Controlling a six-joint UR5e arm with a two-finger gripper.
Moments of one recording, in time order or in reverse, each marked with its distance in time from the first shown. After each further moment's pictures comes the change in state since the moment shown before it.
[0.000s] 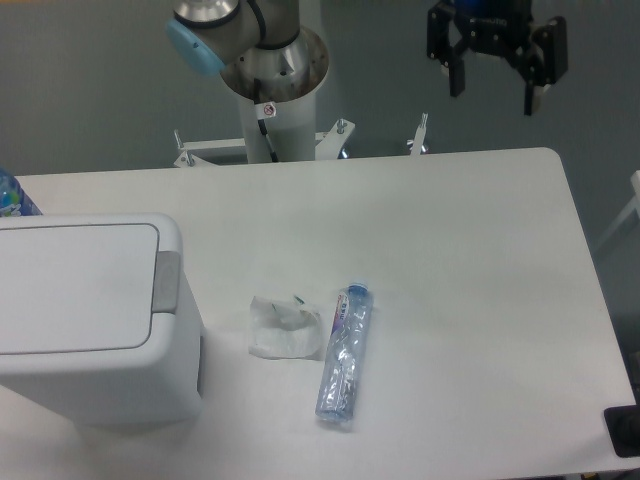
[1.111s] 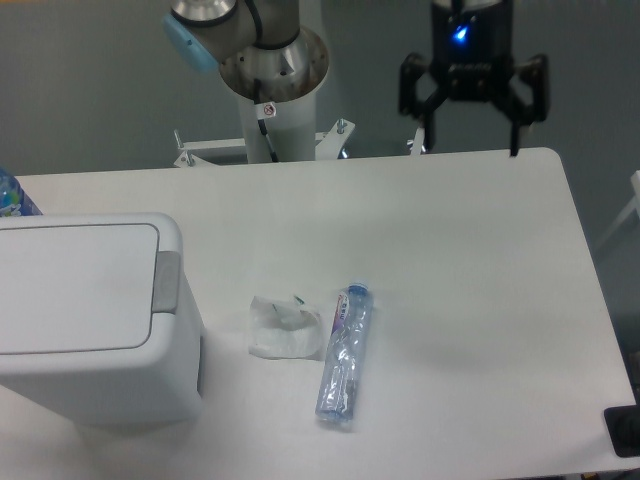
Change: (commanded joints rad) arm -0.211 -0.109 -0.008 0.218 -0.054 -0.751
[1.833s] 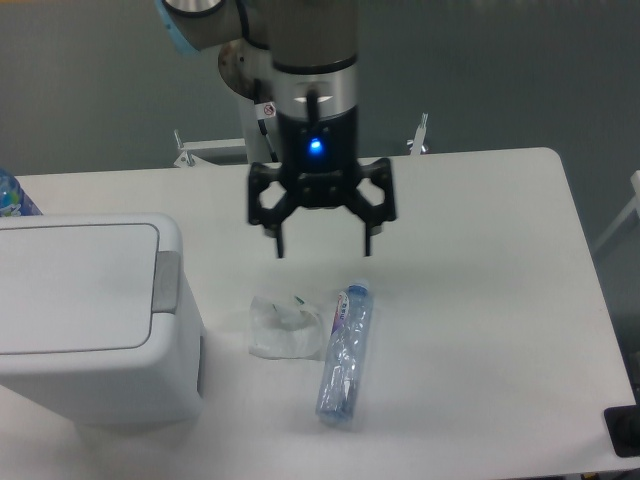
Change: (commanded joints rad) arm -0.266 -0.075 0.011 0.054 -0.002 -0.427
